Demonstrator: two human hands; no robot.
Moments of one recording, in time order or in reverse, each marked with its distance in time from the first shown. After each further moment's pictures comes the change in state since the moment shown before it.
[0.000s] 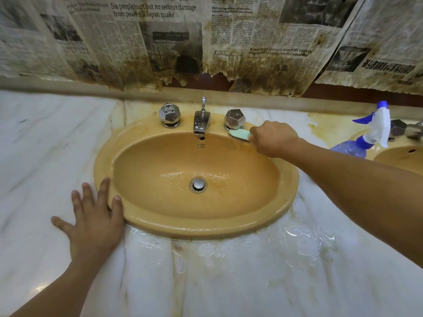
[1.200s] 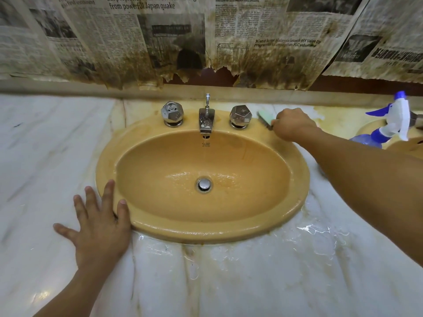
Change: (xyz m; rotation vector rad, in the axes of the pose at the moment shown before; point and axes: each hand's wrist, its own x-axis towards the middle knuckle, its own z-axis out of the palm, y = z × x) left_hand 0.006 -0.001 -0.001 -0.020 -0.036 0.000; right_hand 0.030 0.031 0.014 0.334 -0.048 0.391
